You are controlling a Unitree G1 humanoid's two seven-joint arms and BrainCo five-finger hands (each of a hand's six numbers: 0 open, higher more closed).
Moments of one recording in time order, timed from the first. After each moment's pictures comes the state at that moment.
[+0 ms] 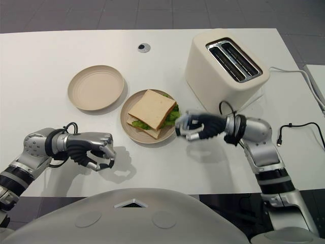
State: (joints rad) left arm 0.00 0.90 -0.52 0.15 -0.46 -1.00 -1.16; right arm 0.10 -0.72 0.20 -0.11 0.21 -0.48 1.13
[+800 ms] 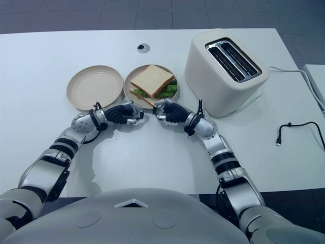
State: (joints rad) left arm -0.42 0.39 -0.31 0.97 0.24 -1.06 -0.40; right arm -0.23 -0.26 0.26 0.47 -0.25 -0.61 0.33
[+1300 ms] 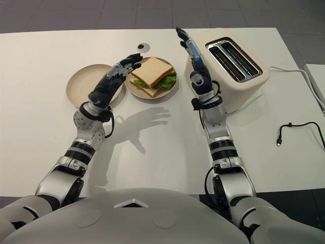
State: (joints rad) left arm -0.30 0.24 -0.24 0.48 -0.51 -0.98 -0.71; right arm -0.29 -0.19 0.07 0.35 -0.02 -0.82 0.12
